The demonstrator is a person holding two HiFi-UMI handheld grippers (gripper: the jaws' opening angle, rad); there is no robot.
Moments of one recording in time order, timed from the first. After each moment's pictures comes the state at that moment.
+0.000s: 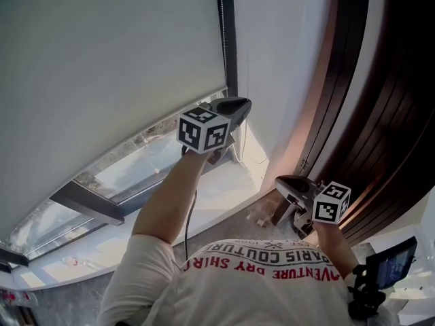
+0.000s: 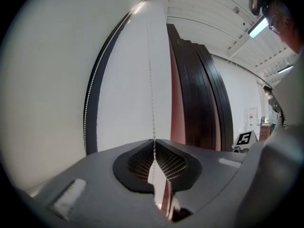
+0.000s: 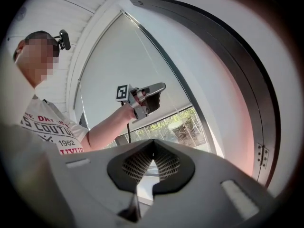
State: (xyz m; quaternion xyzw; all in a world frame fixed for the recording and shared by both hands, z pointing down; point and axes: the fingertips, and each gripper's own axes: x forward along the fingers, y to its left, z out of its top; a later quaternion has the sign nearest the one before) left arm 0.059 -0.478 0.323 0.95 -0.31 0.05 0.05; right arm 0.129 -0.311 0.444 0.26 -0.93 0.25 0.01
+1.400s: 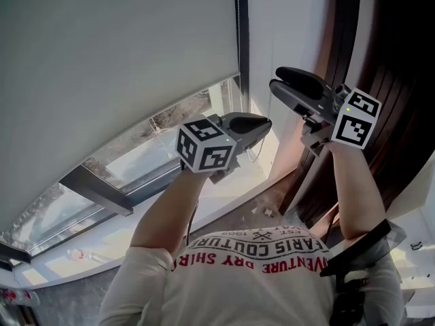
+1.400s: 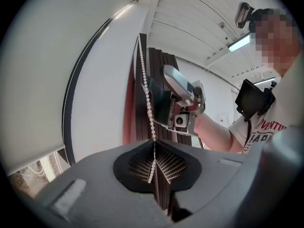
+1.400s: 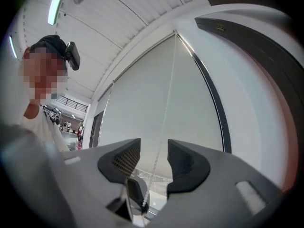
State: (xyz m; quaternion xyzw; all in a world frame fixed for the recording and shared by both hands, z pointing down) left arm 0.053 -0.307 0.310 0.98 -0.17 0.05 0.05; right arm 0.046 -0.316 0.190 0.20 -0.98 -0.01 -0.08
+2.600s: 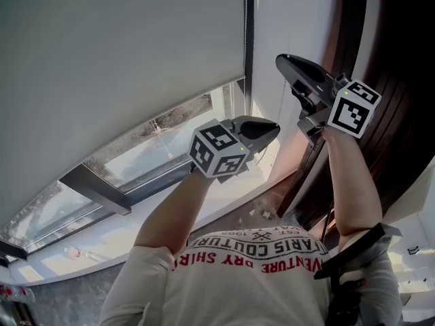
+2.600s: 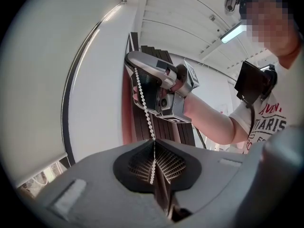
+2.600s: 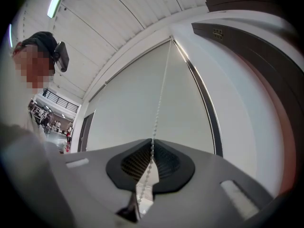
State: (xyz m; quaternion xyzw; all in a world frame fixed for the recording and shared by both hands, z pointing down) left arm 0.064 -0.303 0.320 0.98 -0.17 0.06 0.00; right arm 0.041 -0.343 0.162 0.25 -0.96 -0.01 -0.11
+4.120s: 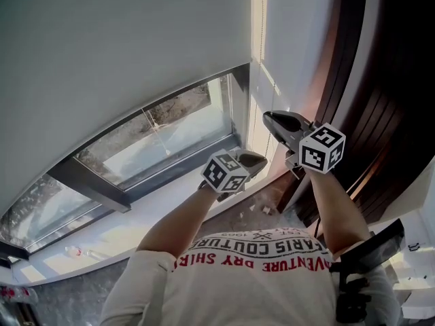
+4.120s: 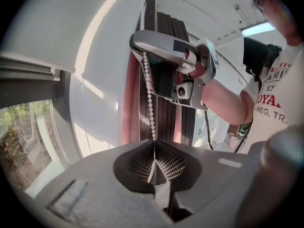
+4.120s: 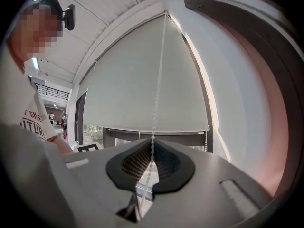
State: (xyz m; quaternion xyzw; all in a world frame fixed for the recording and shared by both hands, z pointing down) left arm 0.069 -0.299 0.497 0.96 -0.17 0.18 0.11; right arm 0.041 -0.347 0.346 0.29 -0.96 0.03 0.02
